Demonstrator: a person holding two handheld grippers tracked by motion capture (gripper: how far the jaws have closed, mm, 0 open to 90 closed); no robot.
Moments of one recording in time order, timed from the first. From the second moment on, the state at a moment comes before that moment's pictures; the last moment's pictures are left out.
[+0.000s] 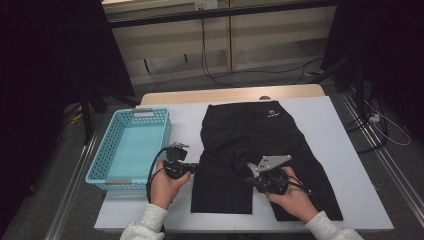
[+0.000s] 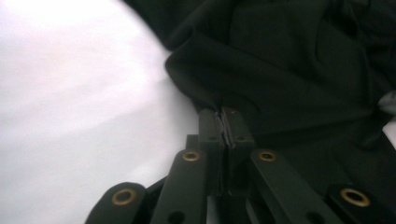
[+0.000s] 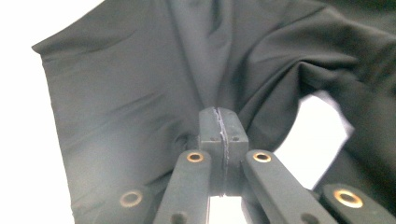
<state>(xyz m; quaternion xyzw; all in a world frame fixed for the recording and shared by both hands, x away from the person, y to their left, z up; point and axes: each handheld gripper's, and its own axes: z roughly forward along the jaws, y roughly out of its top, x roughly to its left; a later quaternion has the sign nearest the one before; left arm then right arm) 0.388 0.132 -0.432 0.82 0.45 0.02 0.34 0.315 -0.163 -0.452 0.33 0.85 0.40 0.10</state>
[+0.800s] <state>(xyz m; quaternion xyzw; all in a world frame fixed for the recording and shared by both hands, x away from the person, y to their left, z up) 0.392 0.129 -0.446 0.82 0.45 0.05 0.34 0.322 -0.177 -0.458 0.35 0.85 0.38 0.12</state>
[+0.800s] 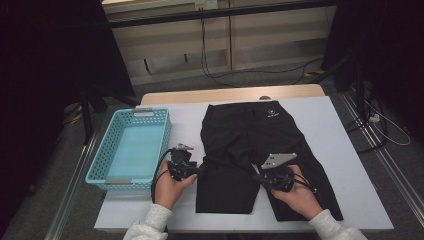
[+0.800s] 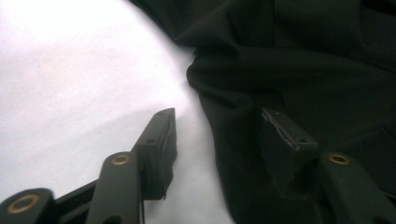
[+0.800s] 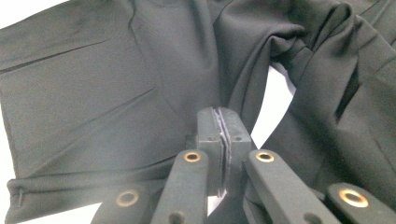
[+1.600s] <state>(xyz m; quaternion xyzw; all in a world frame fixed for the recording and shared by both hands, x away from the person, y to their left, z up) 0.391 0.123 -0.447 0.84 0.43 0.06 0.33 0.339 -0.170 -0.445 0.38 0.81 0.40 0.18</state>
